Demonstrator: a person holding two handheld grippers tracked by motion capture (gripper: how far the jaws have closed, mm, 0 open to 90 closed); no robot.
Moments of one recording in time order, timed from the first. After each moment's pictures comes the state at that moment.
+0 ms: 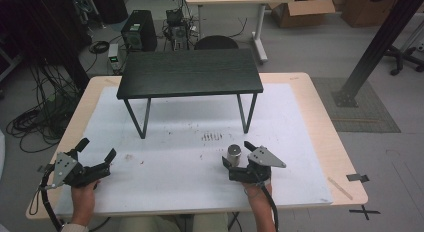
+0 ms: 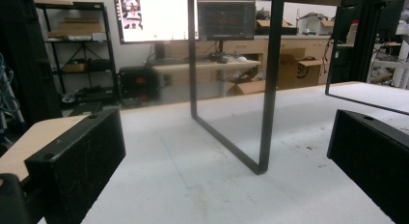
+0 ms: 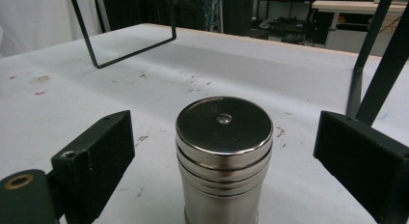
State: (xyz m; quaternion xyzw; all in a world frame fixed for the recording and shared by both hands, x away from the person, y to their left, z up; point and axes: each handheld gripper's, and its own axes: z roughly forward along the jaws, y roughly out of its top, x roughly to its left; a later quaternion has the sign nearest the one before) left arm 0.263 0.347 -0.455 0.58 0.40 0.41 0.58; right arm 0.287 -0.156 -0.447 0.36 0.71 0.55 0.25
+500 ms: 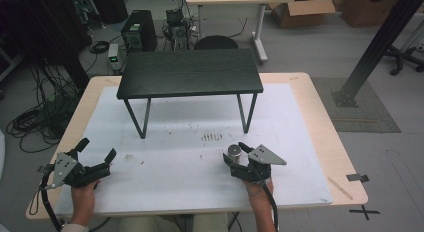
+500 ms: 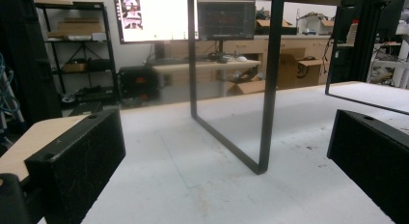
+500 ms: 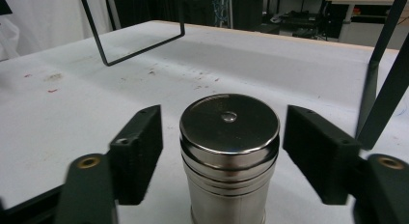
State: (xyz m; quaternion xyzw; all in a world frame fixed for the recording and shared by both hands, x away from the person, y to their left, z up) left arm 0.263 0.347 -0.455 0.58 0.40 0.41 0.58; right arm 0.291 -0.157 -0.447 0.36 0.72 0.56 0.23
